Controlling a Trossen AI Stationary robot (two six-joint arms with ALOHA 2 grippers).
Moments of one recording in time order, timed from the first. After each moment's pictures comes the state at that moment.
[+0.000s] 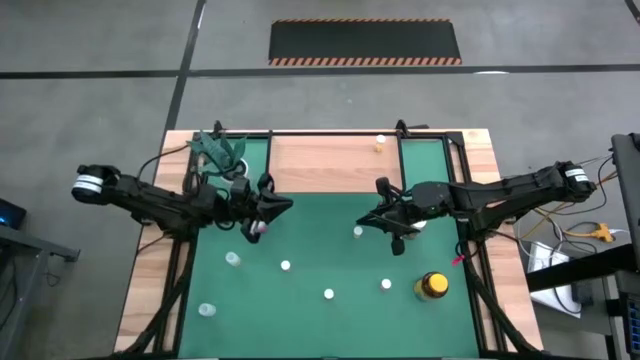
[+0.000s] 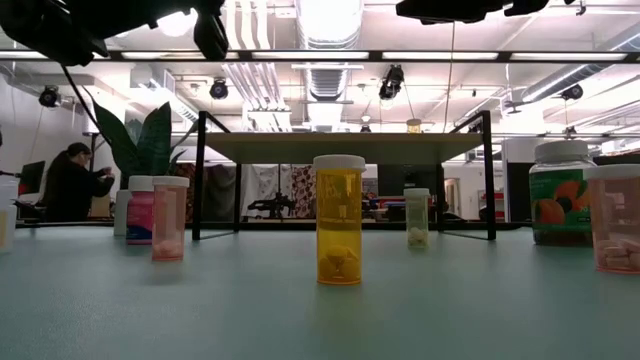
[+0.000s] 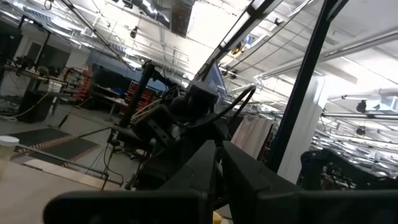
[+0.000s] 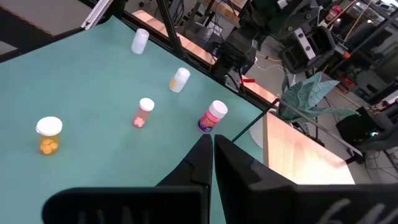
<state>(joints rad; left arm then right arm) -0.10 1.15 0.43 1.14 -0.09 -0.36 0.13 1.13 0.80 0.01 -0.01 -0.51</state>
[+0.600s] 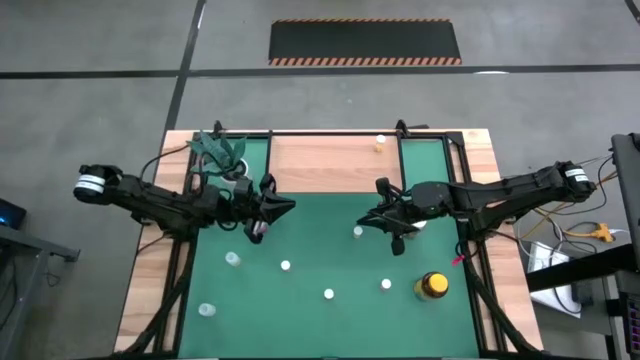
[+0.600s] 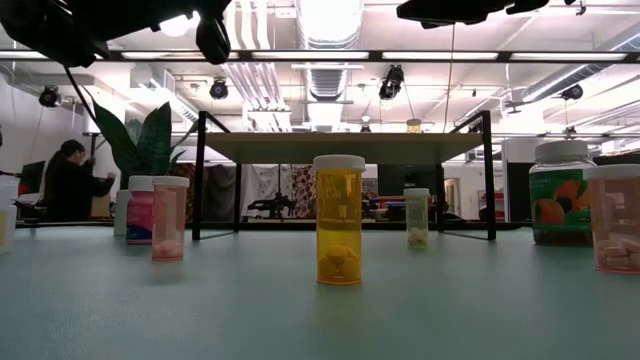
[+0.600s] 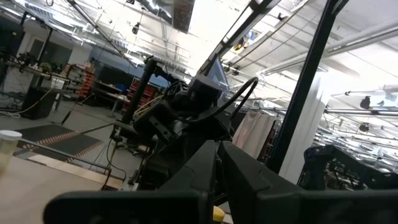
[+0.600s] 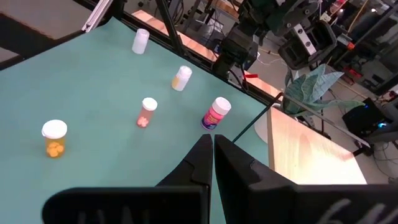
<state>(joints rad) -0.10 1.16 0.43 1.14 -0.09 -0.36 0.13 1.13 0.80 0.00 -0.01 -0.47</state>
